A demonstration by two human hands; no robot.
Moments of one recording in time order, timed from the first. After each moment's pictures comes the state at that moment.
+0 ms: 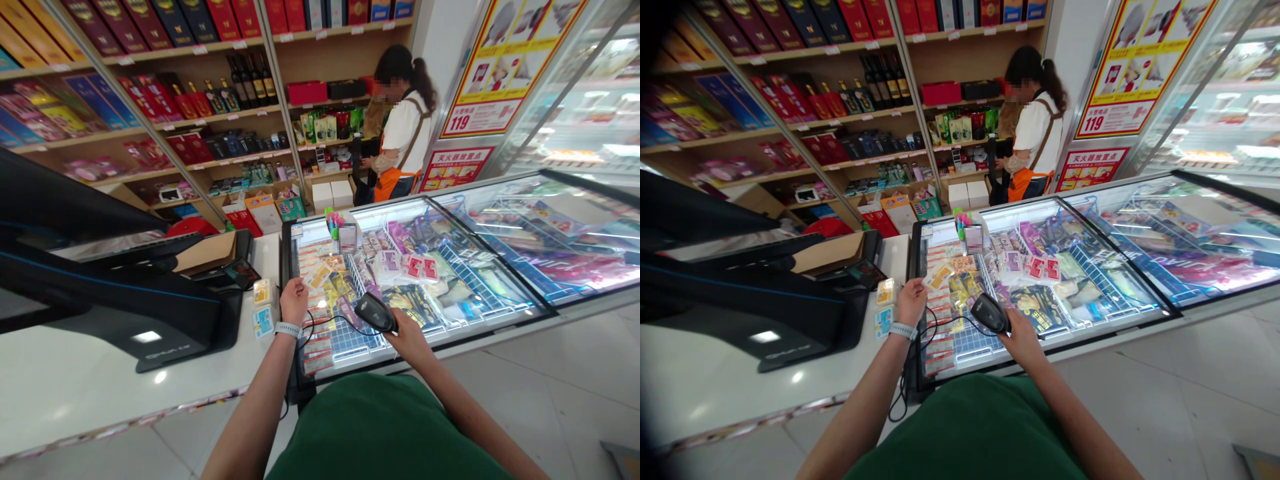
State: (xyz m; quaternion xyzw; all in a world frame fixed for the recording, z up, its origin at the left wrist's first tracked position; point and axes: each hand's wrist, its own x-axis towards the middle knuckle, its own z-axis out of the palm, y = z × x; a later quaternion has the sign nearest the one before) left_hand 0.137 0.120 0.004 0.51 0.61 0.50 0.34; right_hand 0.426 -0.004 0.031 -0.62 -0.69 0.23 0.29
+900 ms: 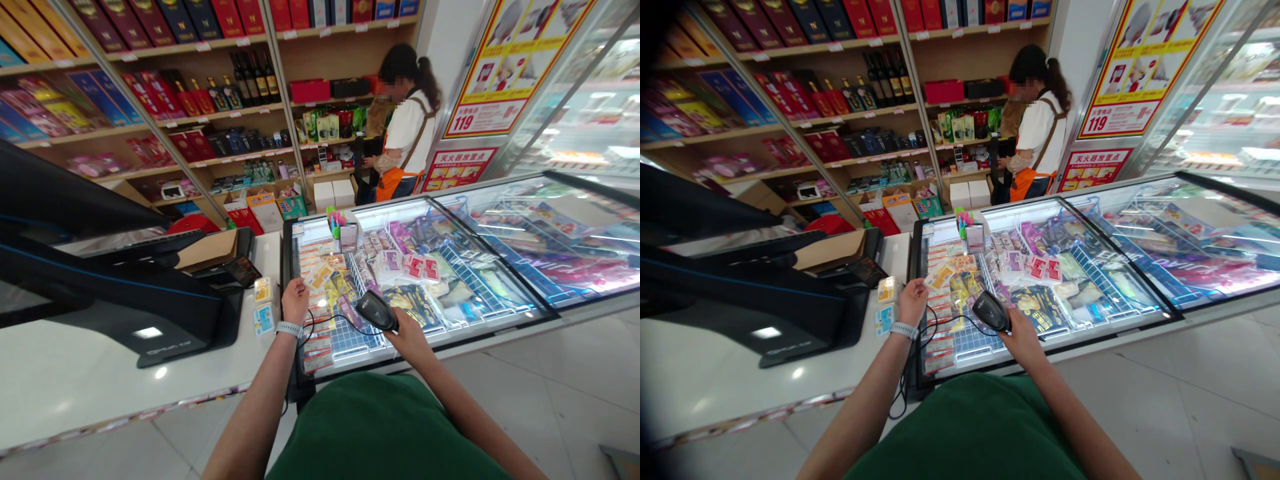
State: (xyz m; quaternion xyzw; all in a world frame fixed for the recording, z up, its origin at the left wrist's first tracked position) left_hand 0.136 0.120 -0.008 0.49 0.59 0.52 0.38; right_hand 0.424 -0.002 0.033 -0.64 -0.68 0.22 0.29
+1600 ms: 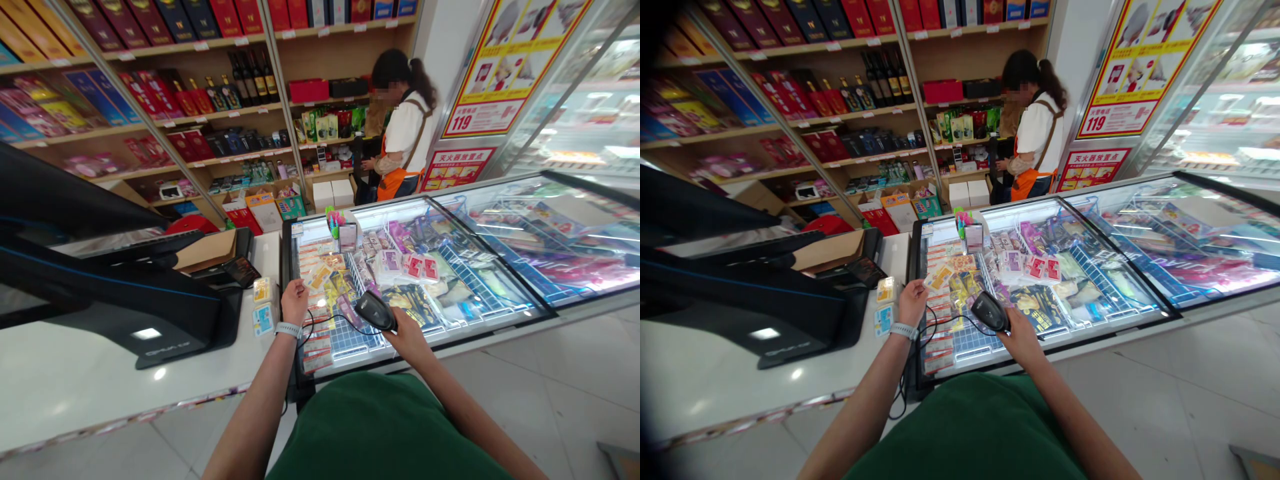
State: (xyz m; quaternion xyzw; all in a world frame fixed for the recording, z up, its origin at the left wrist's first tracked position) left_hand 0.137 0.118 -0.007 0.47 0.60 0.52 0.38; right_hand 0.424 -0.003 0.033 -0.63 -0.68 0.23 0.28
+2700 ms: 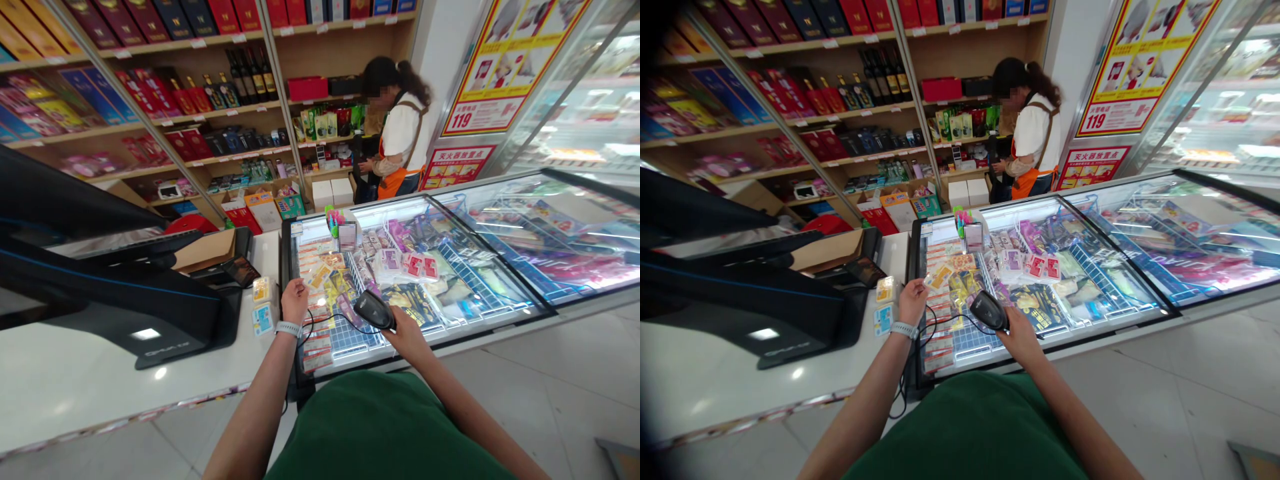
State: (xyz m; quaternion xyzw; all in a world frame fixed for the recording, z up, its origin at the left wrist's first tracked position) left_hand 0.138 0.120 -0.012 0.48 0.60 0.52 0.38; right_hand 0.424 -0.001 0.030 -0.63 -0.69 0.23 0.28
